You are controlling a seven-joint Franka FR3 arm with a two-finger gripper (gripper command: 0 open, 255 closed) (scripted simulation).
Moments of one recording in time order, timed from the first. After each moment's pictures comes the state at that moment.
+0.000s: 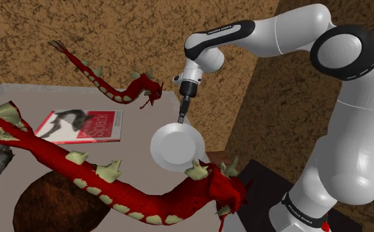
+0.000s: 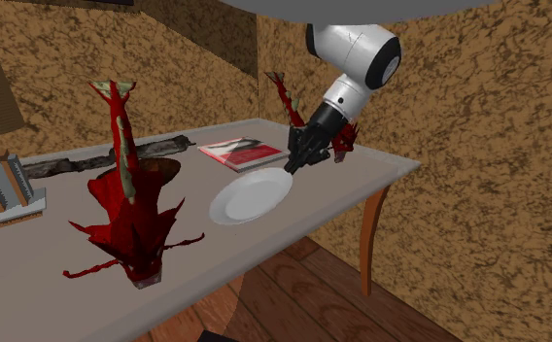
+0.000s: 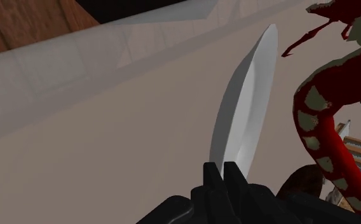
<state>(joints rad) 0.20 0.22 -0.21 -1.86 0.60 1.65 -0.91</state>
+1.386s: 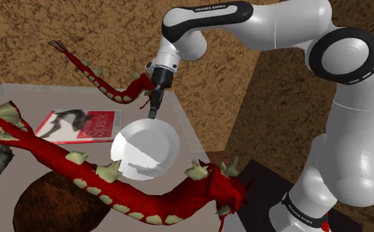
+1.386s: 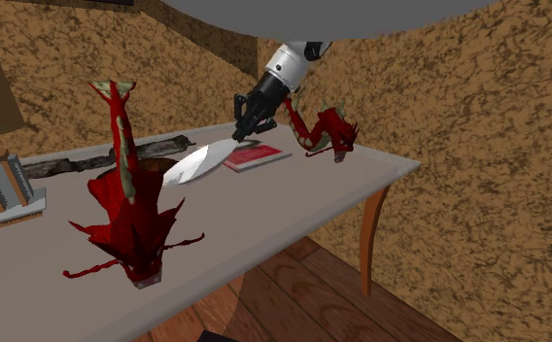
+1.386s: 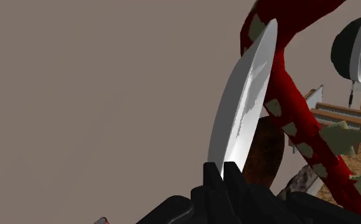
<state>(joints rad) 0.32 0.27 -0.11 -1.66 0.66 1.64 -0.64</state>
